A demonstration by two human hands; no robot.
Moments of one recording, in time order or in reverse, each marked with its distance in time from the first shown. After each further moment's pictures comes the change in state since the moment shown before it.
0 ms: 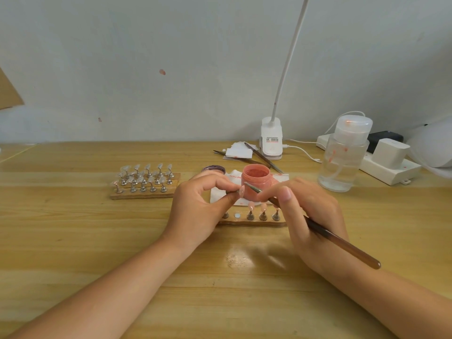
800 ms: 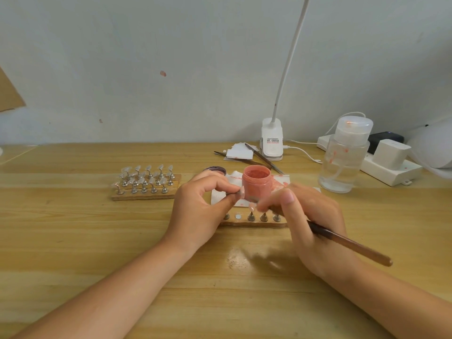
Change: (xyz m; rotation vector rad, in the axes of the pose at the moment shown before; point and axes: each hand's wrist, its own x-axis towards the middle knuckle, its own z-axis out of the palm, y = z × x) left_hand -0.001 -0.001 0.000 0.032 0.014 0.006; right_hand -0.008 -0.003 0.004 0.130 0.189 -0.071
